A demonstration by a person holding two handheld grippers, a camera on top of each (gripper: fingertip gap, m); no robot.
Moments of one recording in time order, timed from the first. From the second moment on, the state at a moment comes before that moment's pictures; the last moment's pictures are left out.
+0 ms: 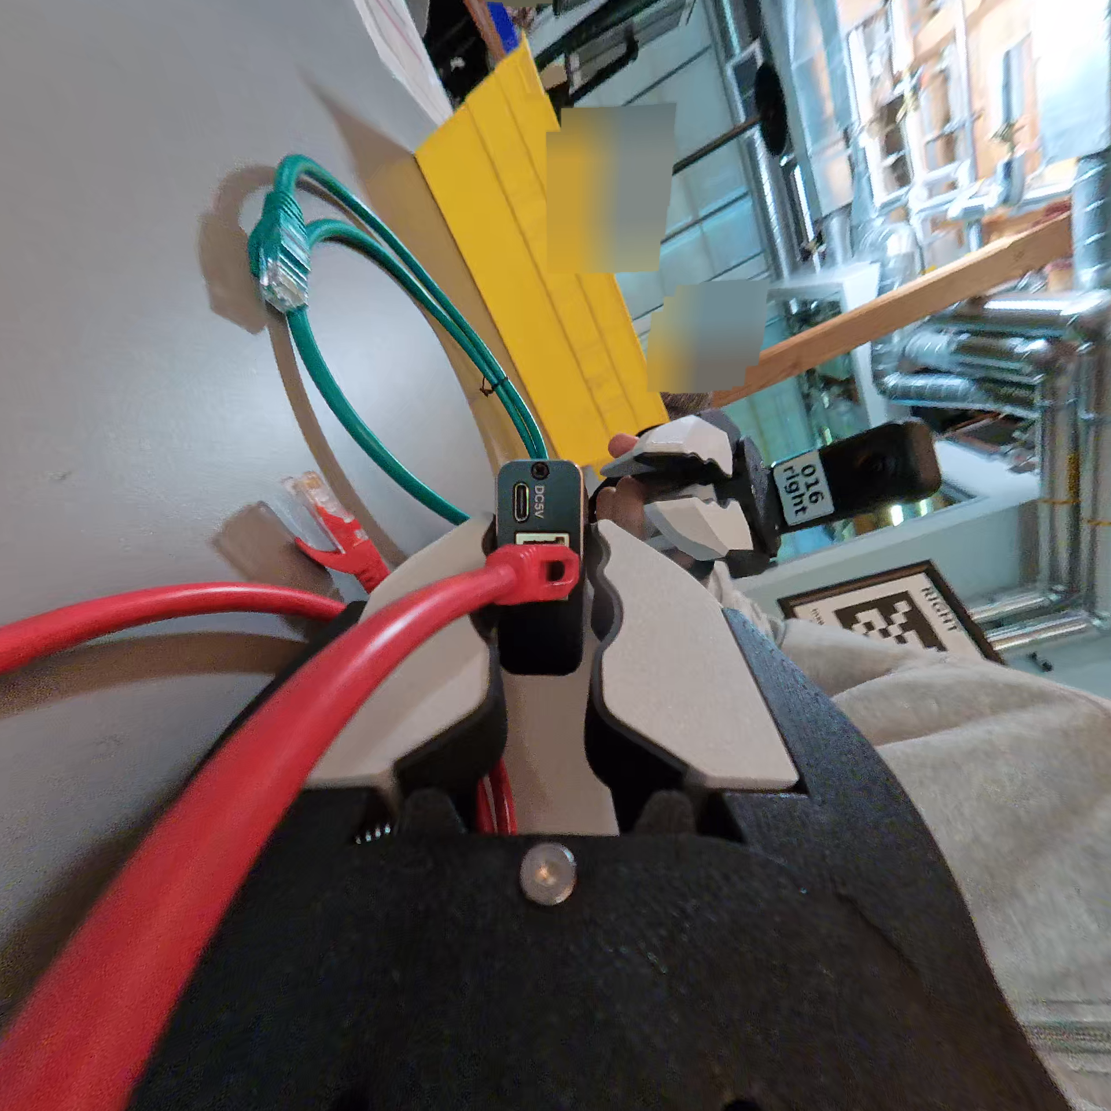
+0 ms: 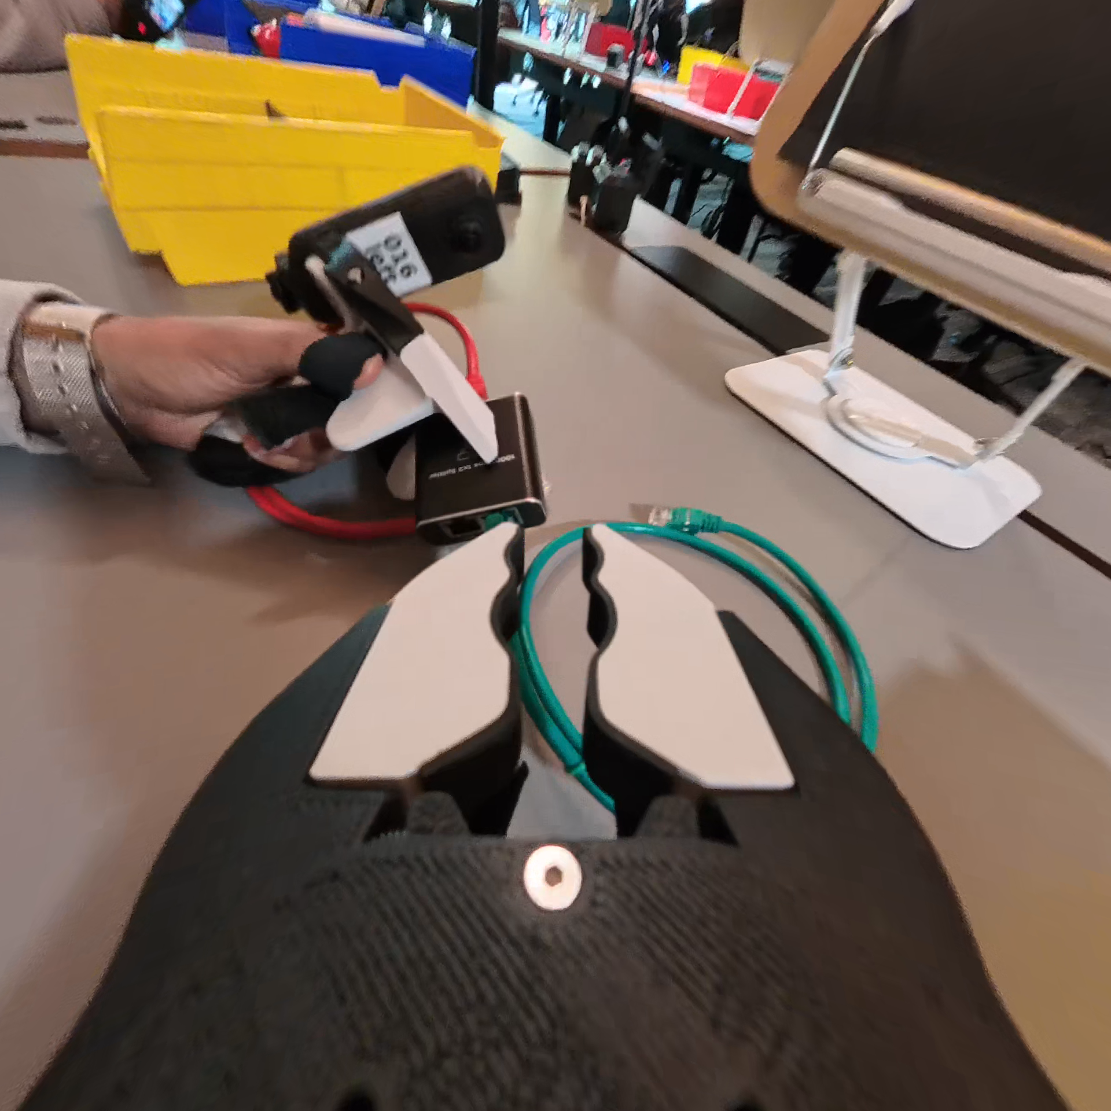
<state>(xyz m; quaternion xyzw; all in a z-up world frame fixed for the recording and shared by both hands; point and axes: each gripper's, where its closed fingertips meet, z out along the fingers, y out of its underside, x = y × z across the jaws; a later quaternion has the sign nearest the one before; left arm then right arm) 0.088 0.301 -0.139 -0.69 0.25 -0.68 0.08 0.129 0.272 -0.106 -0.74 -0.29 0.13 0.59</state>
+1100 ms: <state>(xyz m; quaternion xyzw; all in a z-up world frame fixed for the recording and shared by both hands) 0.083 0.320 -0.129 -0.65 0.17 -0.74 0.05 -0.315 0.369 -0.160 -0.52 -0.85 0.05 -0.02</state>
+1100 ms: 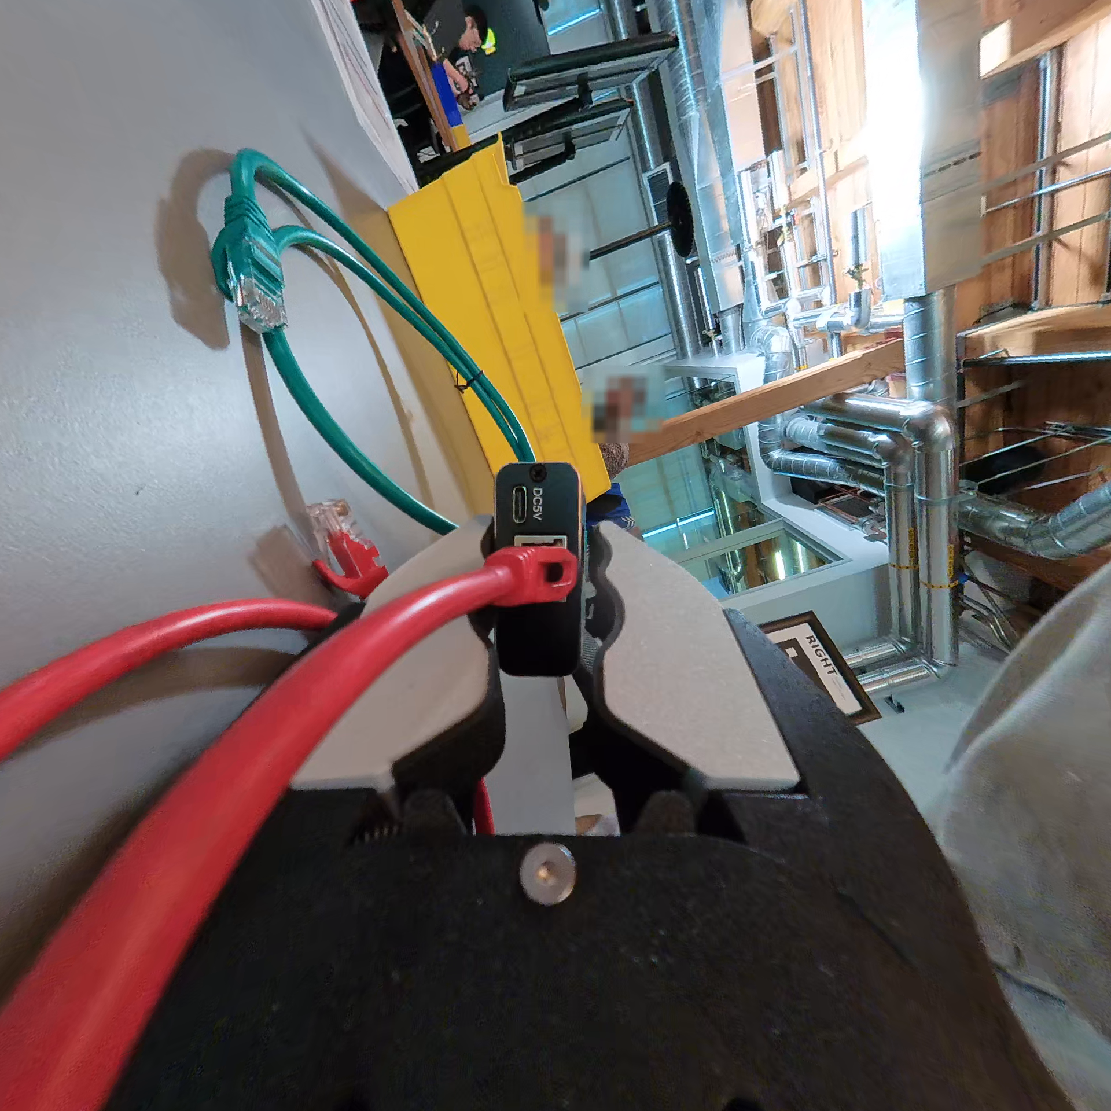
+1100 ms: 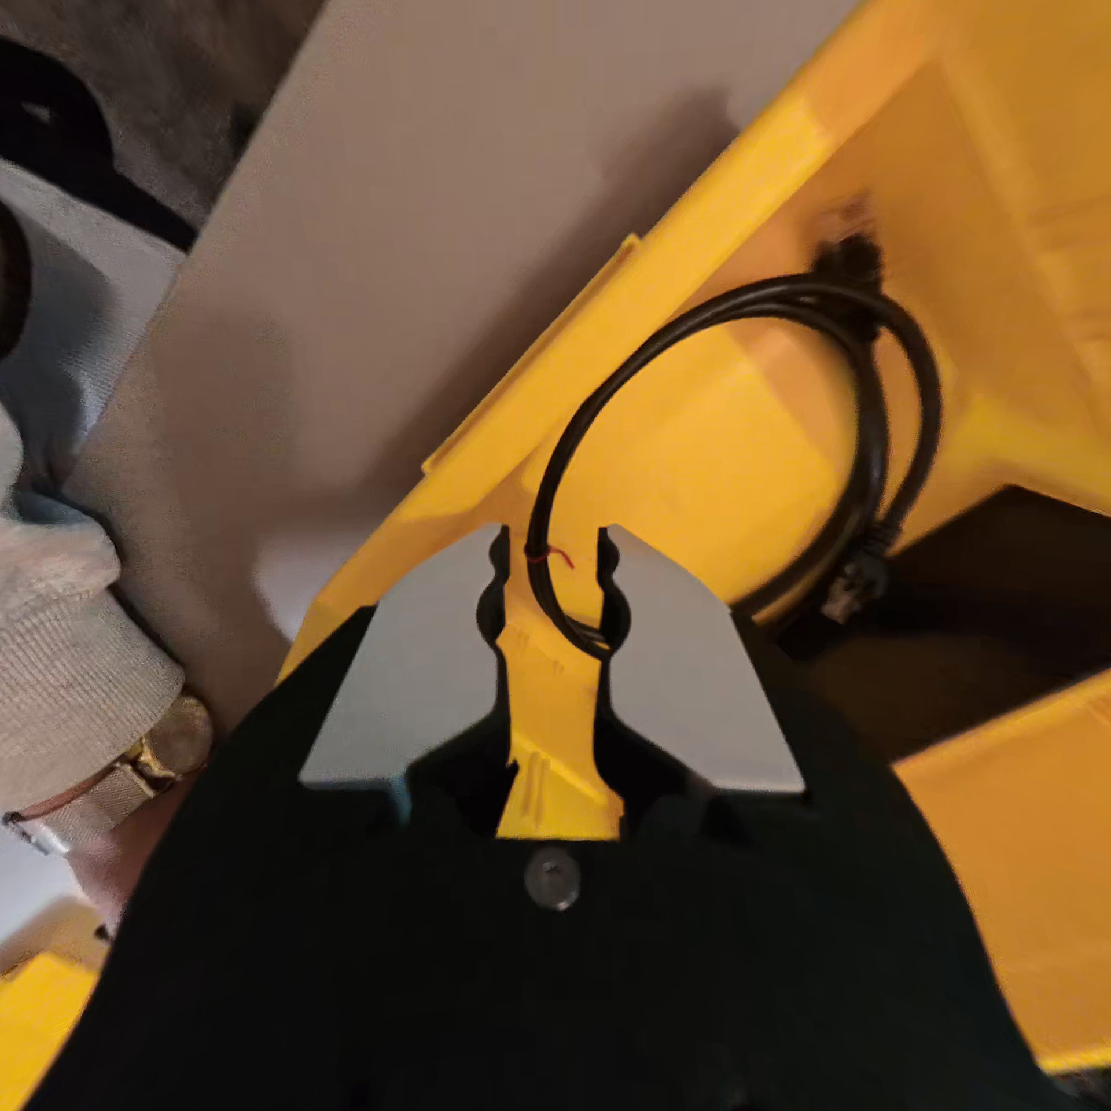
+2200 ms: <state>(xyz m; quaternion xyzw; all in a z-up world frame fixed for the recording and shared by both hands) 0.083 0.327 -0.128 -0.65 0.16 -0.74 0.08 0.017 0.221 0.097 -0.77 -0.29 0.39 0.41</state>
